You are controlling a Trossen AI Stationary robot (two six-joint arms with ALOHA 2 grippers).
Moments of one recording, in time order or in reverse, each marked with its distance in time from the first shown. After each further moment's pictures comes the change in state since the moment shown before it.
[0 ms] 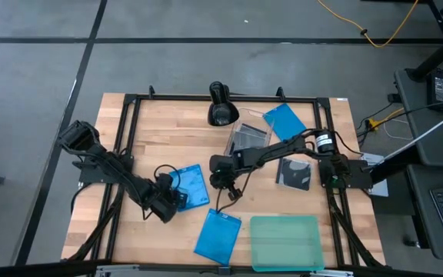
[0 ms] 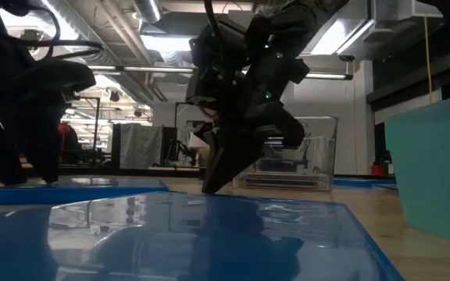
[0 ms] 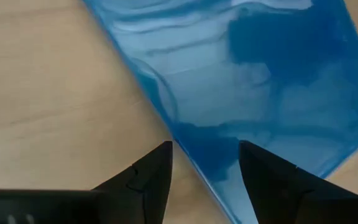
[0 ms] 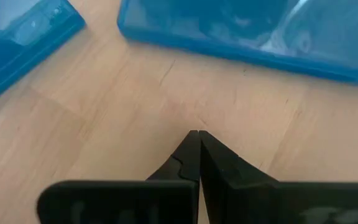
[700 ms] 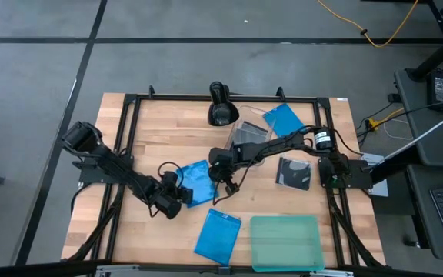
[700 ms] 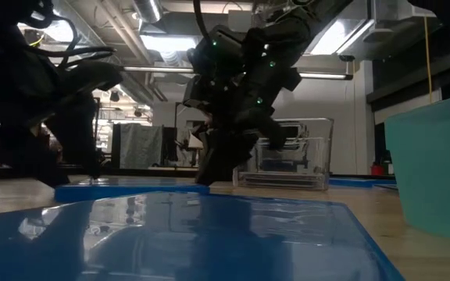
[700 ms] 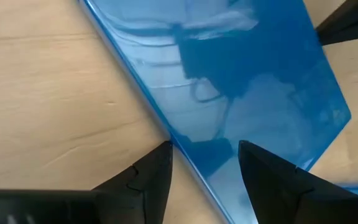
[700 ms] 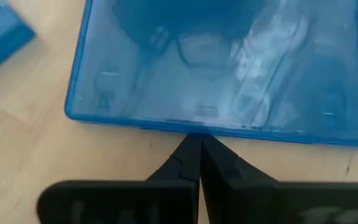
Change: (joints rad) left arm 0.064 0.046 -0.041 0.226 -0.110 0.048; right arm -0.053 0.006 0.000 0.061 -0.016 -0.008
